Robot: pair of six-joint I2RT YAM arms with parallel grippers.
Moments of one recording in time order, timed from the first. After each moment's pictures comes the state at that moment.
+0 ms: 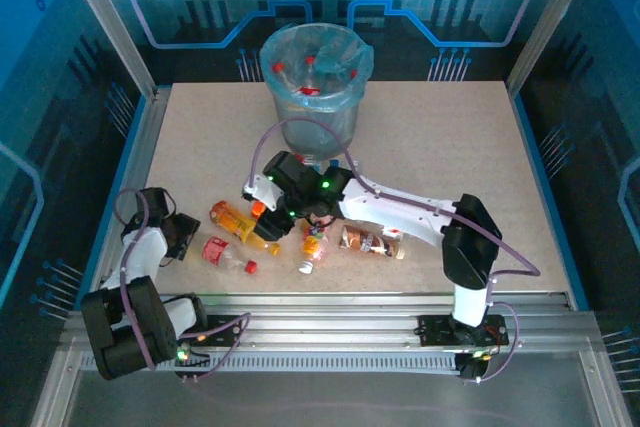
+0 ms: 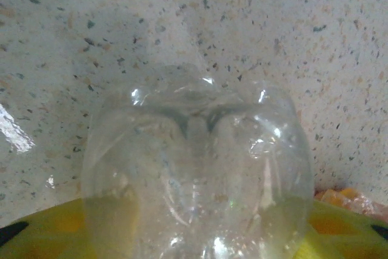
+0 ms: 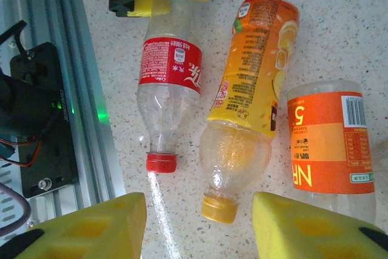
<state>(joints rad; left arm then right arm) 0.40 1.13 0.50 -0.55 0.11 -0.86 1.03 1.84 1.57 -0.62 -0.26 -0.03</state>
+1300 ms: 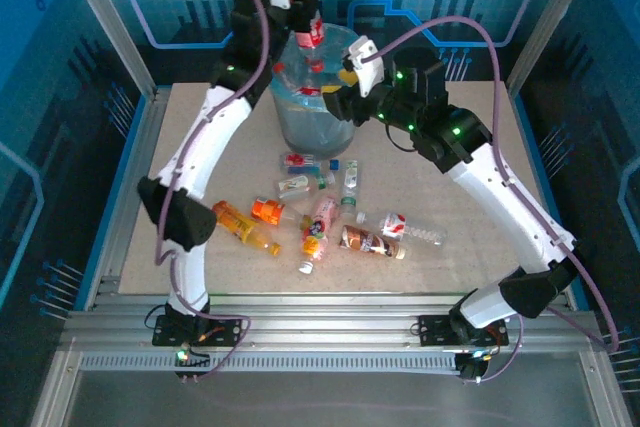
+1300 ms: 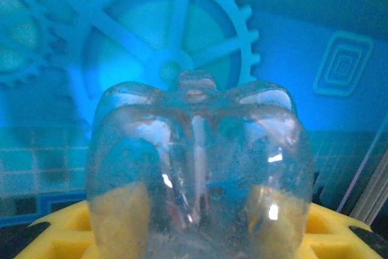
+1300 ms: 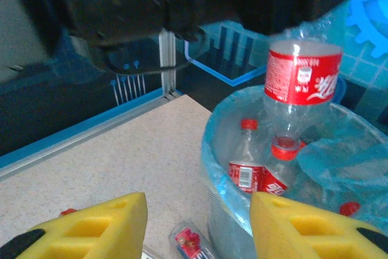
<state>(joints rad) -0.38 2.03 2.31 -0.17 -0.11 -0.18 0.61 1.48 1.77 -0.54 -0.15 -0.10</state>
